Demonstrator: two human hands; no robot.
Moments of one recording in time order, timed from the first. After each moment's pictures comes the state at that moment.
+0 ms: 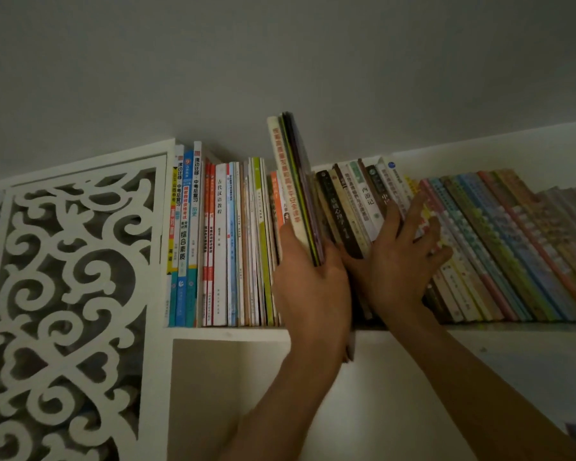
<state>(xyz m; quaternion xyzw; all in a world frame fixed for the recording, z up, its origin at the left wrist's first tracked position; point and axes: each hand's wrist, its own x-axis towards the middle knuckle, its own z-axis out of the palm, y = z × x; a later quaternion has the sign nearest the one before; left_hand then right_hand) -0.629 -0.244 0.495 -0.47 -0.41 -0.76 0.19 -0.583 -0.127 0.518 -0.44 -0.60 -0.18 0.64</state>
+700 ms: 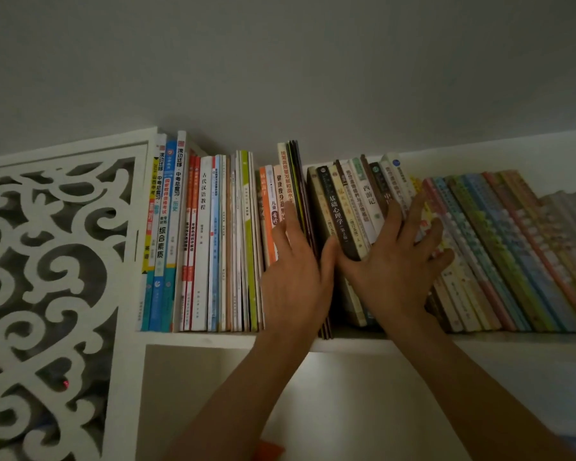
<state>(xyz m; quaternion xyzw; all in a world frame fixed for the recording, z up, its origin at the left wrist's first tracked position) -0.662 -0.200 0.509 -0.51 -0.52 -0.56 0.39 -0.574 -0.131 0.521 -0.46 -0.62 -0.17 0.62</state>
